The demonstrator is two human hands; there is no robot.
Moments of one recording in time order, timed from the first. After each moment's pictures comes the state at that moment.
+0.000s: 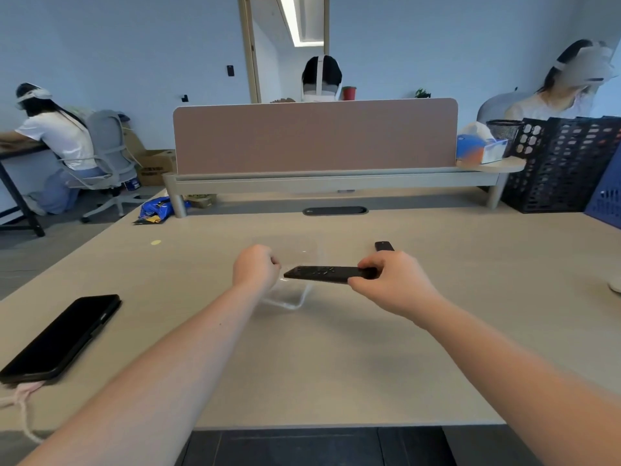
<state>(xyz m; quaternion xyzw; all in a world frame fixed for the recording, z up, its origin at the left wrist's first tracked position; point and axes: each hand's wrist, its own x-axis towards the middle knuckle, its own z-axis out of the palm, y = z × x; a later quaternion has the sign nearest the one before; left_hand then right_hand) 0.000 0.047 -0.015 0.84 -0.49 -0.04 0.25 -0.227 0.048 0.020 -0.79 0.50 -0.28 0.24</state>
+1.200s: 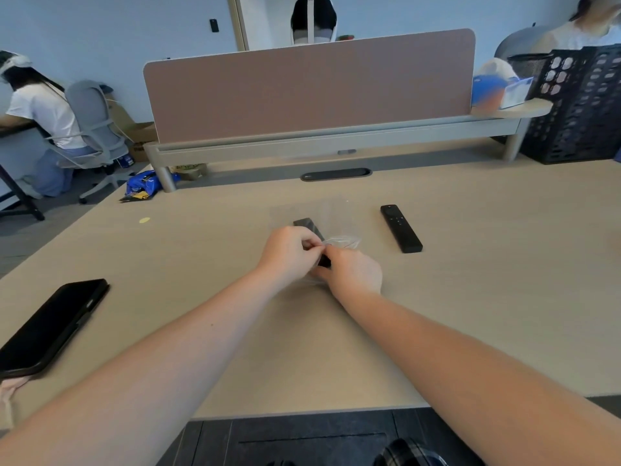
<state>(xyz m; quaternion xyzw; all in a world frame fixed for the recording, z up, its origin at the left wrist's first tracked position) -0.045 0.041 -0.030 0.73 -0.59 -0.11 0.33 -0.152 0.006 -0.074 -0.83 0.51 -0.22 0.10</state>
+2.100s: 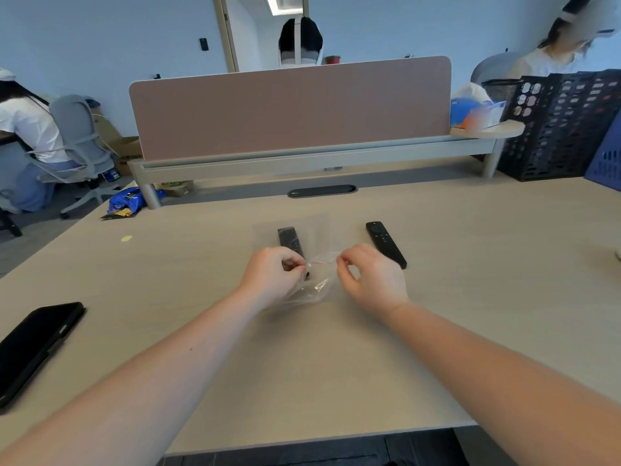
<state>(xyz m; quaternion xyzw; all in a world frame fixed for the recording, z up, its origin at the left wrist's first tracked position) -0.035 0.033 -0.042 0.72 -0.57 -0.13 0.36 -0.203 -0.021 -0.076 -0.81 0.39 -0.44 -0.01</state>
